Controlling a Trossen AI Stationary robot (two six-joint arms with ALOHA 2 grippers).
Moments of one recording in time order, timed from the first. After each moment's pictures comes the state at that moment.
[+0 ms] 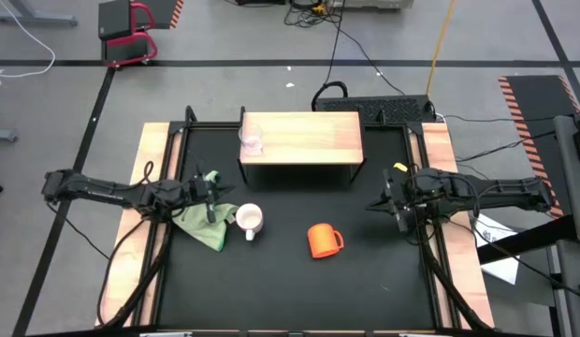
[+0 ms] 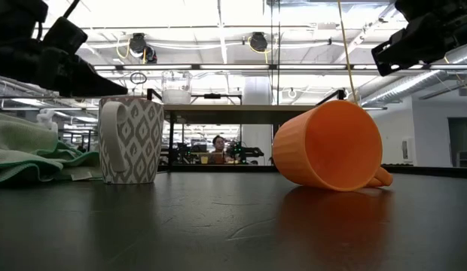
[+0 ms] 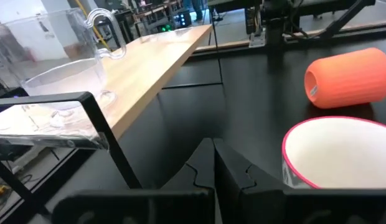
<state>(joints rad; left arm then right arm) -0.08 0.45 0.07 0.20 -0.37 0.14 -0.01 0.42 0.36 -0.31 -0.18 -0.07</state>
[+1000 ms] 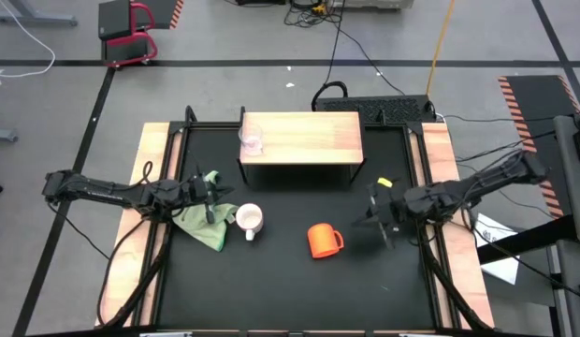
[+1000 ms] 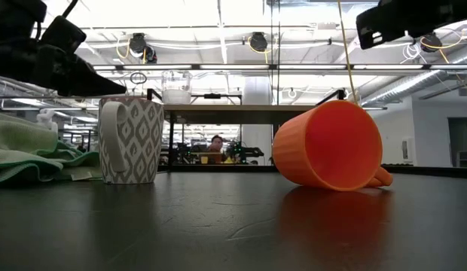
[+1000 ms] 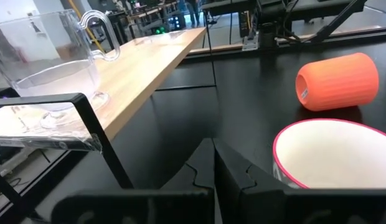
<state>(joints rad) -0.08 0.43 0.07 0.18 -0.34 0.13 0.32 0.75 0.41 0.07 0.05 -0.11</state>
